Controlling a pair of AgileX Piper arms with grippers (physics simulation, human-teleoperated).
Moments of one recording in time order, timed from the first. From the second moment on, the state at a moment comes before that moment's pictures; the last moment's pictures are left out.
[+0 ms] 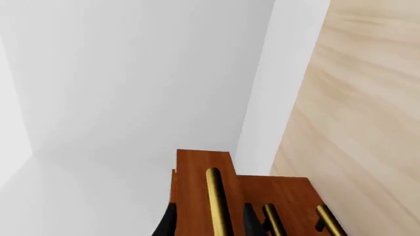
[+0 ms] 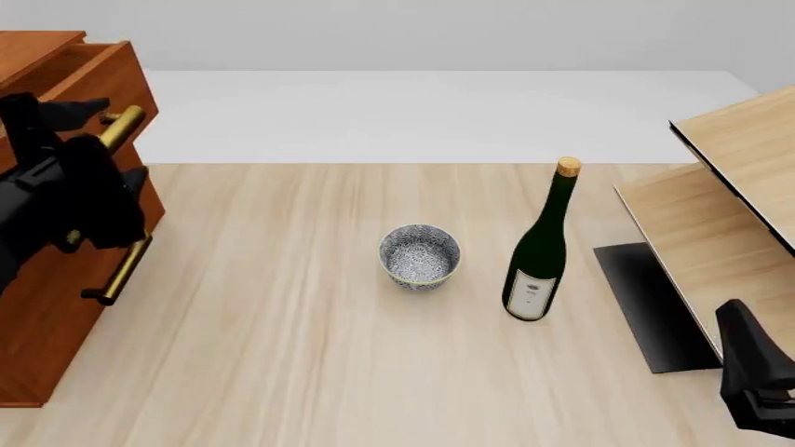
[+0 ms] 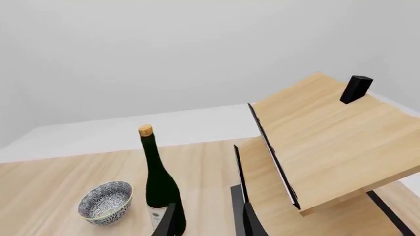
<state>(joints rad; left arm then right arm) -0.04 1.08 -0.59 -0.29 1.41 -0.01 0.00 -0.01 -0.01 0.12</state>
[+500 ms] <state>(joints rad) -0.10 1.03 -0.73 -0.15 1.32 -0.02 0.00 -0.02 -0.01 0.13</state>
